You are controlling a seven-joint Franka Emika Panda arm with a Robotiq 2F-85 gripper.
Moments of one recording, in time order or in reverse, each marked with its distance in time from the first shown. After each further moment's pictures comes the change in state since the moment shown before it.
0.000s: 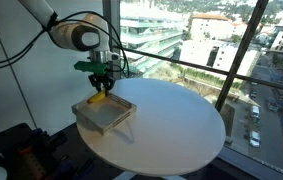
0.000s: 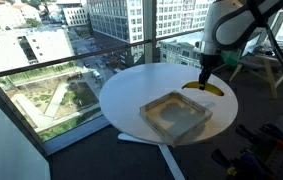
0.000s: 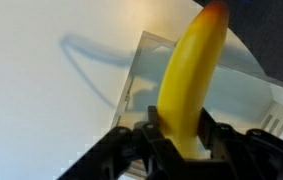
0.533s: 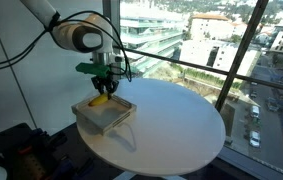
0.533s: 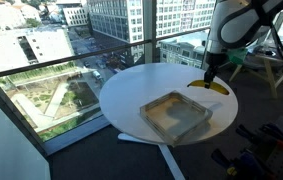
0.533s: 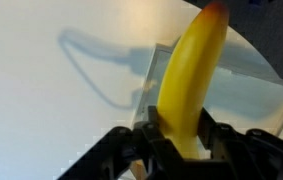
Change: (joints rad) arm -0.027 -0.020 -0.038 -0.024 0.000 0.000 0.000
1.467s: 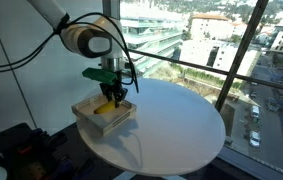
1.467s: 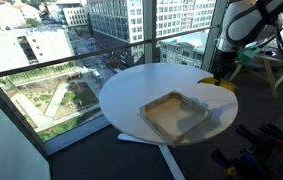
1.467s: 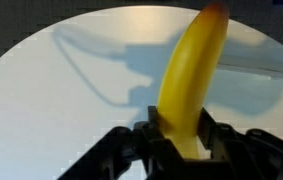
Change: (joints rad) arm -0.073 0.006 -0.077 -0.007 0.000 0.002 -0.001
